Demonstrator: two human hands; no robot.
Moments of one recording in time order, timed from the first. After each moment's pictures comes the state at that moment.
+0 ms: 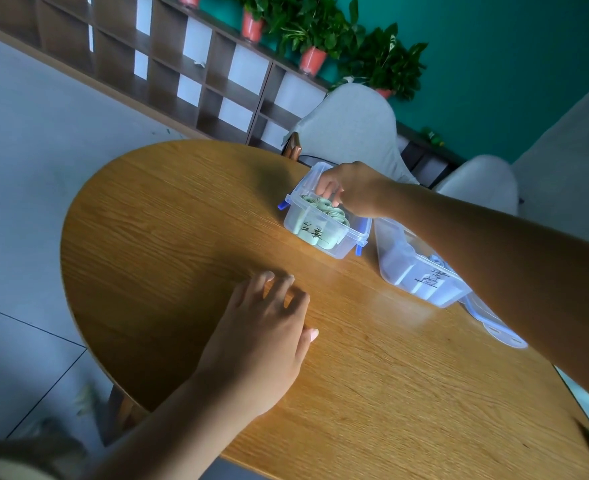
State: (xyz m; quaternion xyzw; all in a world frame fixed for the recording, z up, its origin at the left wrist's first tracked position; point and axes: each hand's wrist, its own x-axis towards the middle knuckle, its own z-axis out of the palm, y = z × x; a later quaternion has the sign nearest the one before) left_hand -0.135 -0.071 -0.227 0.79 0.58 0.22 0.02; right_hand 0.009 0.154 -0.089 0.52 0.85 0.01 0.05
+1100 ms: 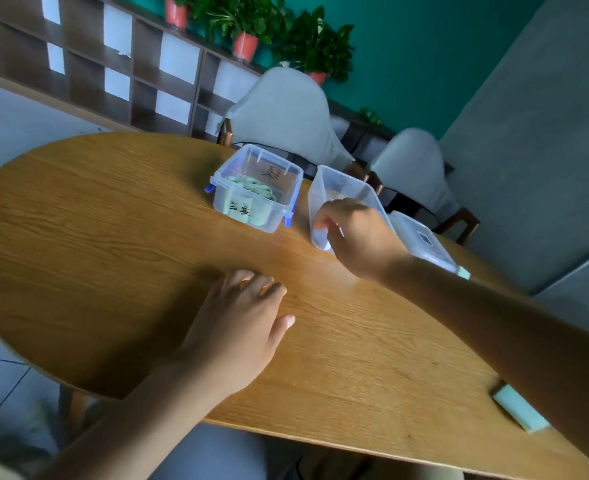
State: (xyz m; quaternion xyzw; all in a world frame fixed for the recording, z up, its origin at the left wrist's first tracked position) left_hand -0.086 -0.091 -0.209 0.82 0.51 0.25 0.08; right_hand 0.113 0.001 -0.109 0.52 0.84 0.09 -0.13
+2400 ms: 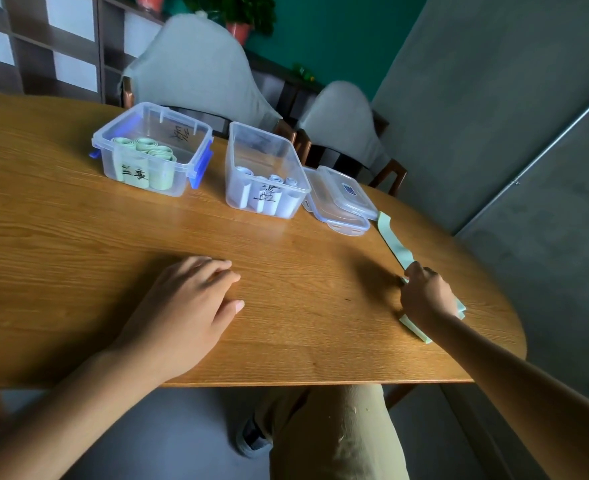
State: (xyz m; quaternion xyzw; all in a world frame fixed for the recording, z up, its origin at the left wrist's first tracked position) left_hand -0.033 -0.110 -0.221 0.85 0.44 0.25 0.10; right_hand 0.361 -0.139 -0.176 0.87 0.47 0.11 -0.06
